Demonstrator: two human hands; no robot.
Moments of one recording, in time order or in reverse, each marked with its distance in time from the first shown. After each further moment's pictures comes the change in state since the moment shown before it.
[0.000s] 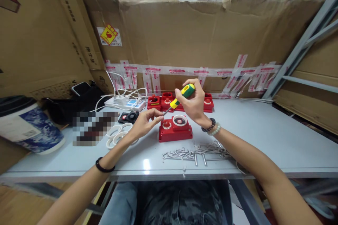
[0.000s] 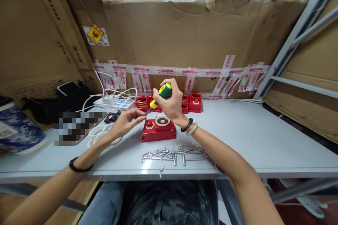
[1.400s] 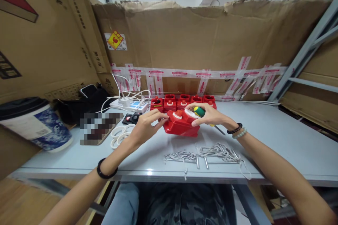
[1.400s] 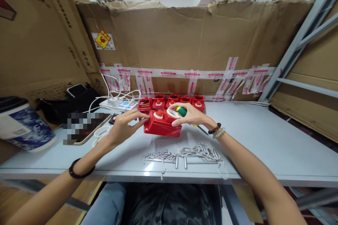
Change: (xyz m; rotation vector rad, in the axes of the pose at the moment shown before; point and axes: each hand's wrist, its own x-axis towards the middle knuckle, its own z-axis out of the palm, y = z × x) left_hand -0.010 0.042 -0.004 0.465 0.153 0.475; right_hand 0.004 0.041 -0.083 -0.002 -0.952 0.392
